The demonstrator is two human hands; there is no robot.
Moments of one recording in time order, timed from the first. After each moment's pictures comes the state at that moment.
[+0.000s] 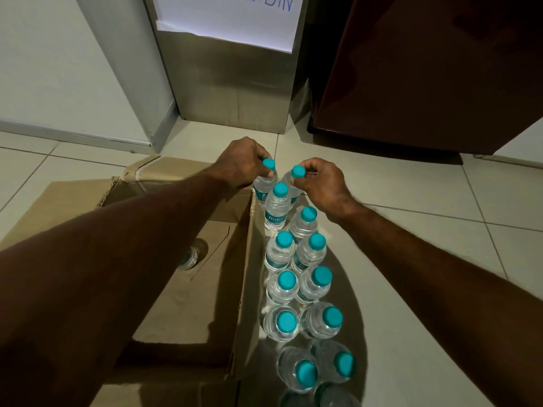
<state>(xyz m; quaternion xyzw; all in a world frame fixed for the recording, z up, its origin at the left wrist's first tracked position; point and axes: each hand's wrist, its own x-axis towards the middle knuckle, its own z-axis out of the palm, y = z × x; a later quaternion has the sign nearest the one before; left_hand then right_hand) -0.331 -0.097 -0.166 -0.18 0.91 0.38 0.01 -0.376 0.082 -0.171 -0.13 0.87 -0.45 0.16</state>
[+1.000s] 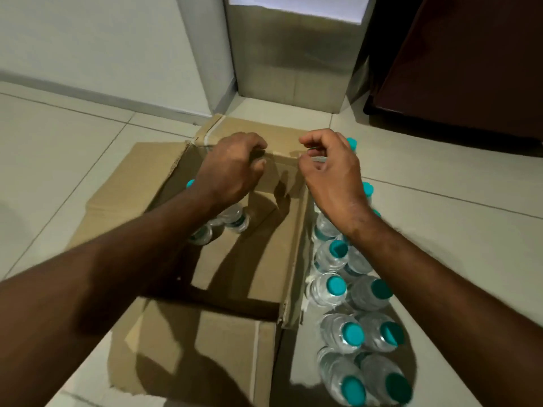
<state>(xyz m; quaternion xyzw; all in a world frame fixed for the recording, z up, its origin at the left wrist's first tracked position) -0.173 -0.125 -0.138 -0.16 0.95 0.24 -0.11 -0.266 0.042 -0.139 -0.26 0.81 -0.52 0.06</state>
